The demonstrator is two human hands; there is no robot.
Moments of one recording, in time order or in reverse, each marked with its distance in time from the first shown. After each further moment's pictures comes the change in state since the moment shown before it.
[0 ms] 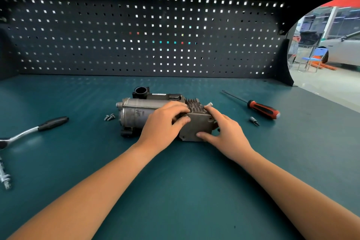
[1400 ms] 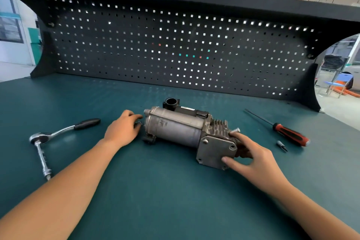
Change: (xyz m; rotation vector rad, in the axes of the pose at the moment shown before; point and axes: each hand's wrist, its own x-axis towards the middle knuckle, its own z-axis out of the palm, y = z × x) left_hand -0.015 -0.141 -0.088 0.497 -0.099 -0.503; right_hand -0.016 -0.012 -0.003 0.112 0.025 -0.077
